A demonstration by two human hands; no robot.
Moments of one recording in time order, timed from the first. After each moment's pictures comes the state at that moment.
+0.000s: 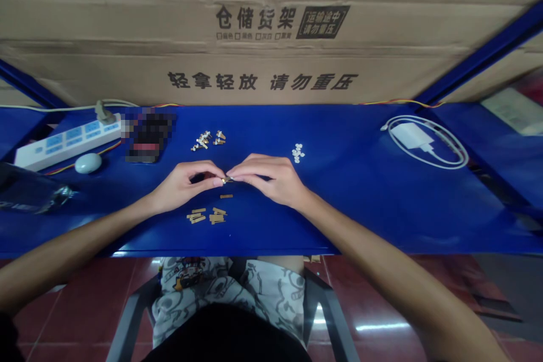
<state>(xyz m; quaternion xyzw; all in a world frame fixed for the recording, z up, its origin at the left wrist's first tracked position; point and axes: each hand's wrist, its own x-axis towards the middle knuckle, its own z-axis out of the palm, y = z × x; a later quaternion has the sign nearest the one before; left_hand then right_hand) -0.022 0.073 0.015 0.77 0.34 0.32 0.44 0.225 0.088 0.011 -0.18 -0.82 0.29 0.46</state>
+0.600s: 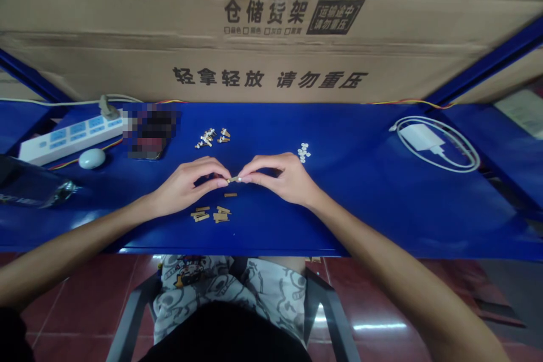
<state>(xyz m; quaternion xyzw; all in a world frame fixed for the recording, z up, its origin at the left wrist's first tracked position) -0.025 0.070 0.019 0.86 0.29 0.31 0.30 0.231 0.085 0.021 -0.29 -0.77 0.42 0.38</state>
